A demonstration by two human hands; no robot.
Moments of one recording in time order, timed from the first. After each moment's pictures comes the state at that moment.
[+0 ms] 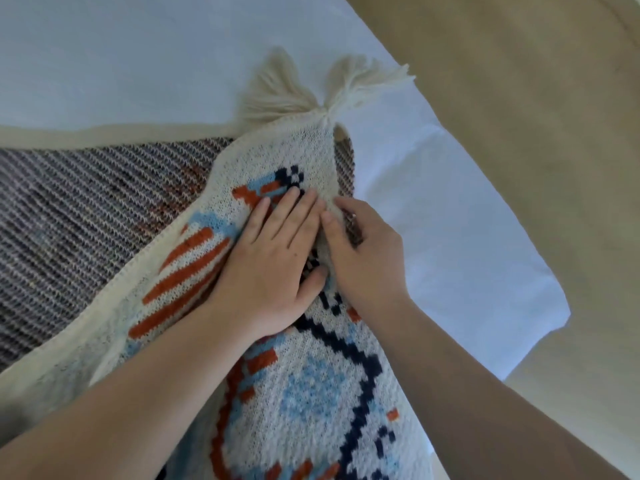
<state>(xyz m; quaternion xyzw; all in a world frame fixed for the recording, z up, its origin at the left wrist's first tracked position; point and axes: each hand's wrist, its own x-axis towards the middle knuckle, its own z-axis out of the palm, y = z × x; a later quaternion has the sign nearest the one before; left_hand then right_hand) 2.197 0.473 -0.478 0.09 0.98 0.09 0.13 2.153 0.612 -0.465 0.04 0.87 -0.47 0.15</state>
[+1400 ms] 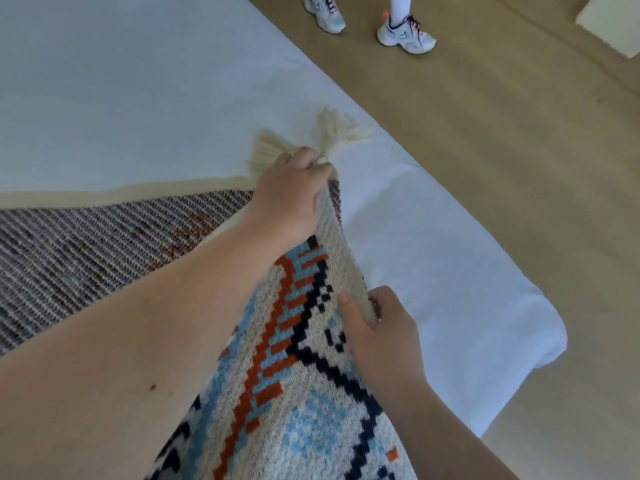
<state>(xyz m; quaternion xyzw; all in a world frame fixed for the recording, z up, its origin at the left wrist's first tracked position) 2.080 0.484 -0.445 0.05 0.98 0.18 0.02 2.204 0.662 -0.447 0.14 0.86 -0.42 0.25</state>
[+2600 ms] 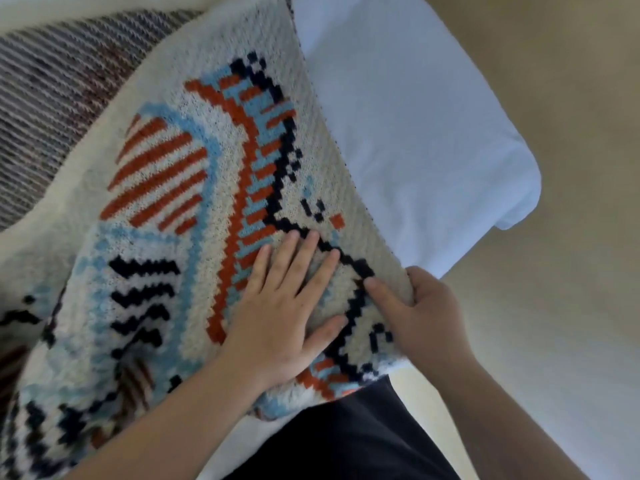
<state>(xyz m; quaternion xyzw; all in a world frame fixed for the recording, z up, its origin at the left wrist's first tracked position) 2.362 0.569 -0.473 0.15 0.96 0.11 0.22 2.314 0.756 -0.422 0.28 0.80 -0.43 0.32</state>
